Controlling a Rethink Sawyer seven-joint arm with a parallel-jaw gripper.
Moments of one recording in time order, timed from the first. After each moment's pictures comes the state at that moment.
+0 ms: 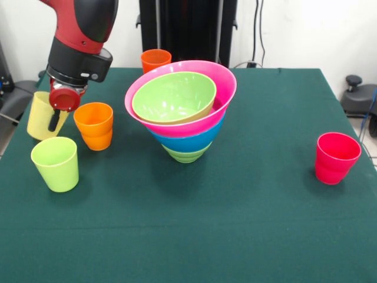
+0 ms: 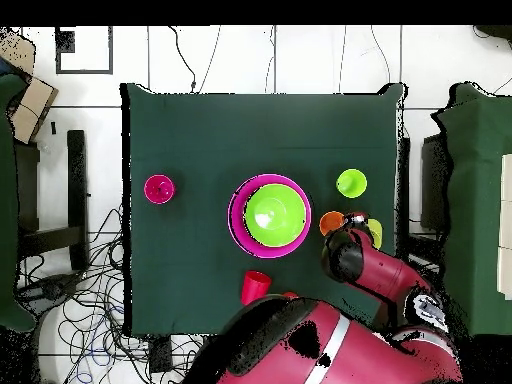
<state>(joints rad) -0.43 -0.34 -0.31 1.66 -0.08 -0.13 2.69</state>
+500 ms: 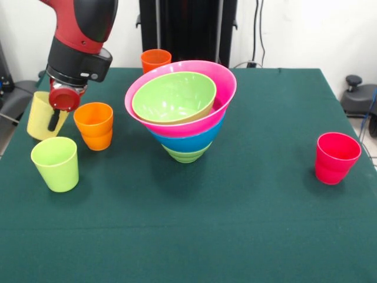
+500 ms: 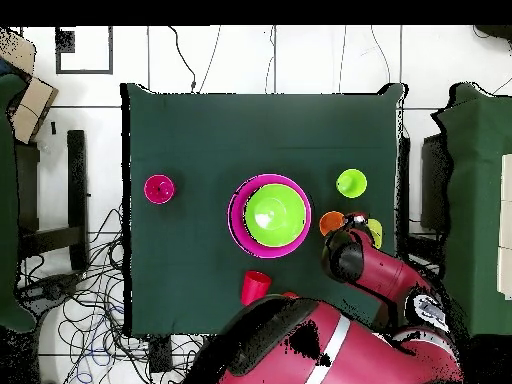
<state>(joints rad) -0.43 -0.34 -0.31 1.66 -0.08 -0.13 2.69</state>
